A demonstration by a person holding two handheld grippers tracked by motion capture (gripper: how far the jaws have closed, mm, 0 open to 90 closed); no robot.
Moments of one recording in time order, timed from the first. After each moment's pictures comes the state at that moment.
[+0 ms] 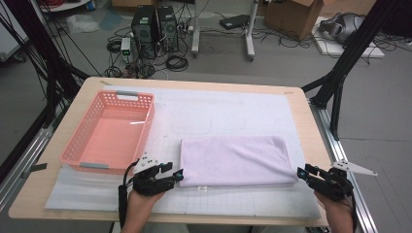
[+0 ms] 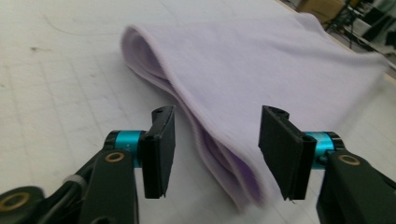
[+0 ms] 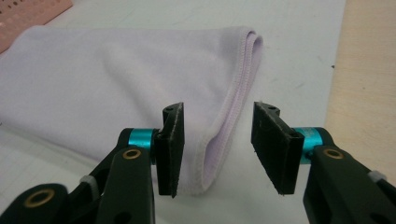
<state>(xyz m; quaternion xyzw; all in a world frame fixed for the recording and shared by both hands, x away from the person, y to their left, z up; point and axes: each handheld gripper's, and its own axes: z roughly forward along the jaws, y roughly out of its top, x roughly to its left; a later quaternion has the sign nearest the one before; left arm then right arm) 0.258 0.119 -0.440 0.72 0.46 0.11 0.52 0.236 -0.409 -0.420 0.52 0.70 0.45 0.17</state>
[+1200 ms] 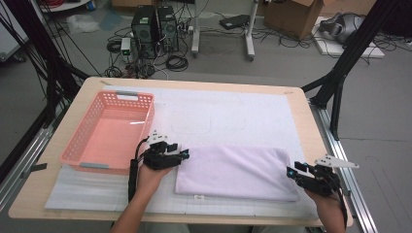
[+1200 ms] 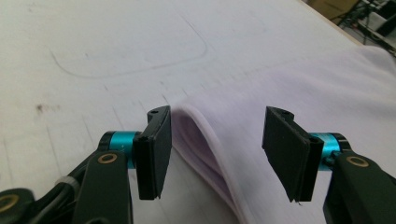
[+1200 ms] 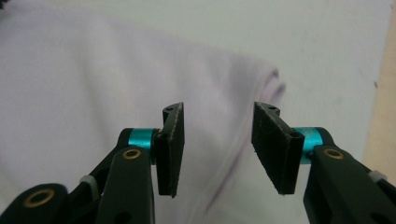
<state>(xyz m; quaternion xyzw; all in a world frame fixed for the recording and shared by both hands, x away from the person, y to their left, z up) 0.327 0.101 -0.440 0.72 0.46 0.12 0.50 0.254 -0.381 -0.418 0.47 0.75 0.43 0.18</state>
